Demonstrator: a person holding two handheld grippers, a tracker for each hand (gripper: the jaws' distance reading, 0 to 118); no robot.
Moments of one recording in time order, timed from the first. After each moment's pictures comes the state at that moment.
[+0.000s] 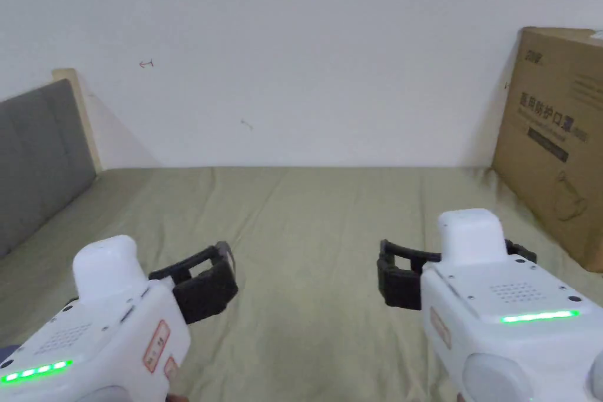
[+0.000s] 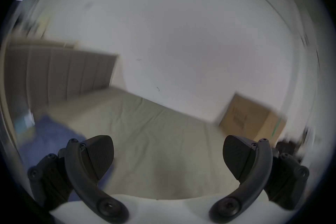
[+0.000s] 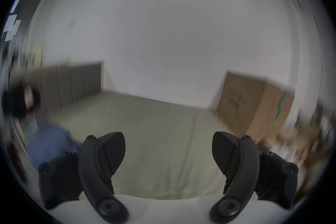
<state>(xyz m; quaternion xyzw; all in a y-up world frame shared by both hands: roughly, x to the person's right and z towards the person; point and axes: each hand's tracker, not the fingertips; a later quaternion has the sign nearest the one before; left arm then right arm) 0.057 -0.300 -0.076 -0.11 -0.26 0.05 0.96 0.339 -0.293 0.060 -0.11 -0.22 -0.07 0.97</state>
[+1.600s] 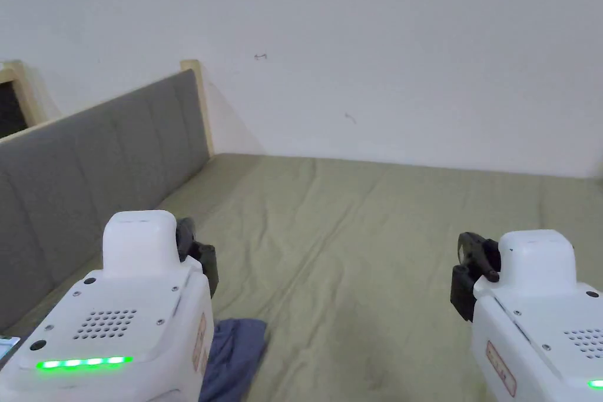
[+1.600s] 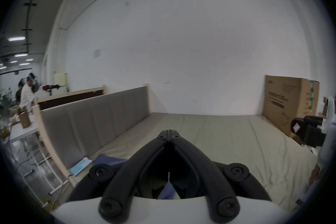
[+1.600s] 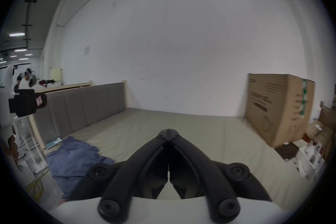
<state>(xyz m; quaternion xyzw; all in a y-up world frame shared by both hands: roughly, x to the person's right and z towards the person) -0.029 -0.275 -0.051 -0.04 -0.08 -0.01 1.00 0.261 -0.307 0.016 -0.06 -0.09 0.00 0.99</state>
